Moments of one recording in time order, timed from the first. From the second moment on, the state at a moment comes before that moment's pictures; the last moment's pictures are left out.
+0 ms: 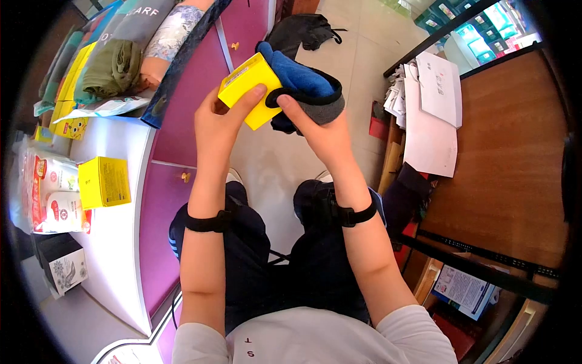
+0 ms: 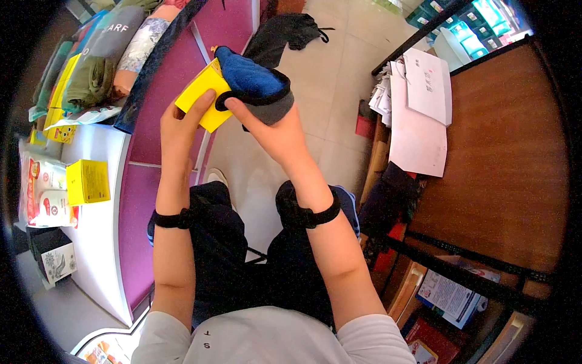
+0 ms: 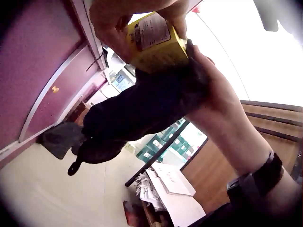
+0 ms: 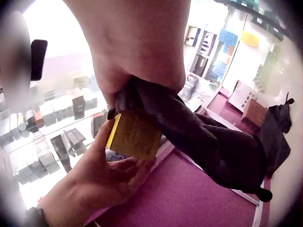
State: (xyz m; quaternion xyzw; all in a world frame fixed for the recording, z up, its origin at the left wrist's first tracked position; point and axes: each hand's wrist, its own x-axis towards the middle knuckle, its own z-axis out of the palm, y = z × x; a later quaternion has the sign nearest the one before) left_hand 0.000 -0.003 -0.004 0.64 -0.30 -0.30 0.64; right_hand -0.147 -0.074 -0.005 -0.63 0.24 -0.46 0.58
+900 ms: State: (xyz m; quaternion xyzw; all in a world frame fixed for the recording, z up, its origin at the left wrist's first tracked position) left_hand 0.017 -0.003 -0.006 0.50 -0.27 -0.54 0.62; right_hand -0.154 -0.085 -0.008 -0.70 0.23 -0.42 0.52
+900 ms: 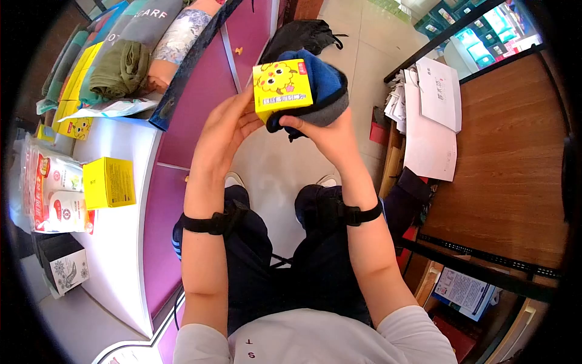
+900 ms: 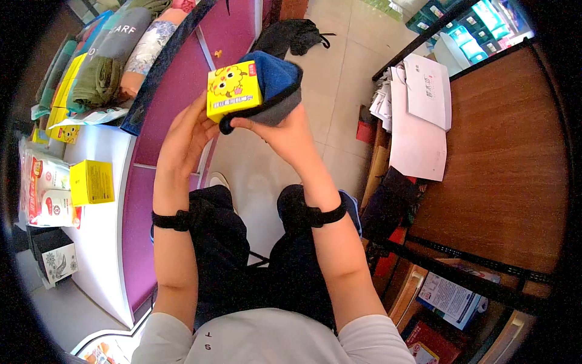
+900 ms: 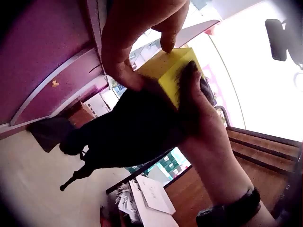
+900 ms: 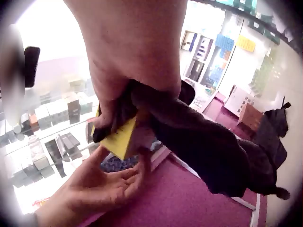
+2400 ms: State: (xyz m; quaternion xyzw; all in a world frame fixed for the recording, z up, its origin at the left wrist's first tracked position) left_hand 0.003 0.003 -0.003 0.50 -0.32 -0.55 0.59; right_hand -0.166 -0.088 -0.006 -0.46 0.30 -0.48 0.68
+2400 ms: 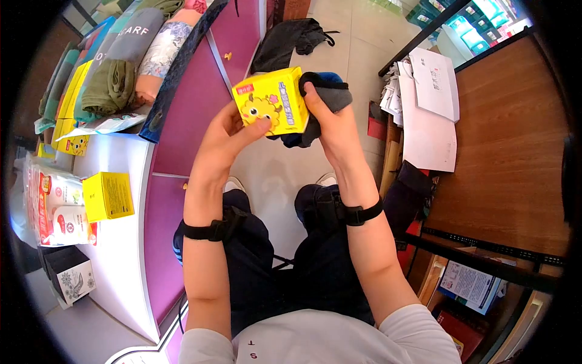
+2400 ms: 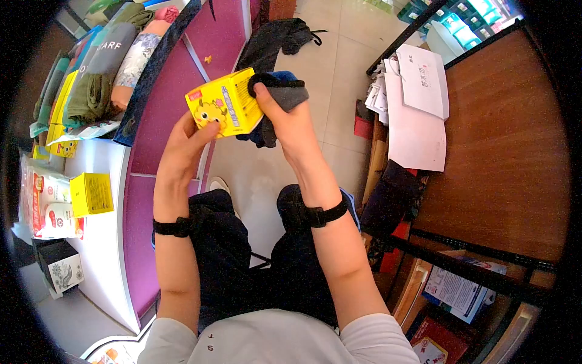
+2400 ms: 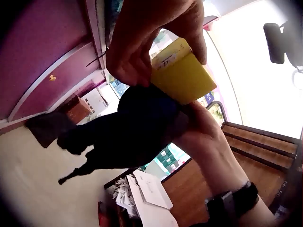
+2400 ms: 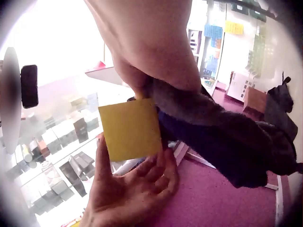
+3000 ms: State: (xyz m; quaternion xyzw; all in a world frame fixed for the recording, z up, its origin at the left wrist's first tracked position) left_hand -0.009 -0.002 0.006 0.63 -0.59 -0.01 0.50; right_hand -0.157 -0.081 0.001 -0.43 0.32 -0.44 0.72
